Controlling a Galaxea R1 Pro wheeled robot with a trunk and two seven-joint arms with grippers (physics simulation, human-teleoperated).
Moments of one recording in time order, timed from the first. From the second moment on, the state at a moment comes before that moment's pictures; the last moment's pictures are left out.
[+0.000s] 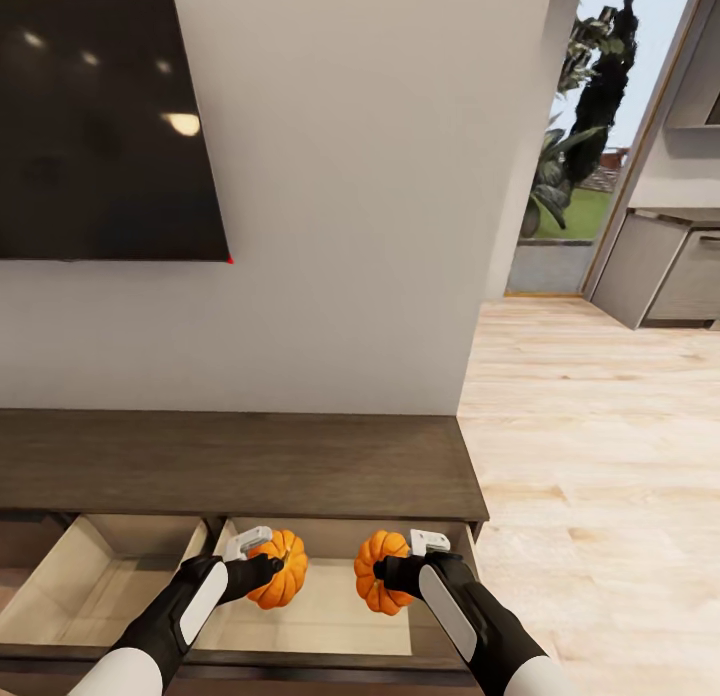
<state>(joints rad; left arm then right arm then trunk) -0.53 0.03 -0.06 -0.64 0.48 0.55 0.07 -0.50 0.10 0.38 -0.79 -0.59 0.56 -0.27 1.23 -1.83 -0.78</state>
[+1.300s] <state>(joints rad) -0.53 0.03 -0.06 -0.63 0.48 0.50 0.07 -0.50 0.10 0.38 -0.79 -0.59 0.57 -0.28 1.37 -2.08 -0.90</state>
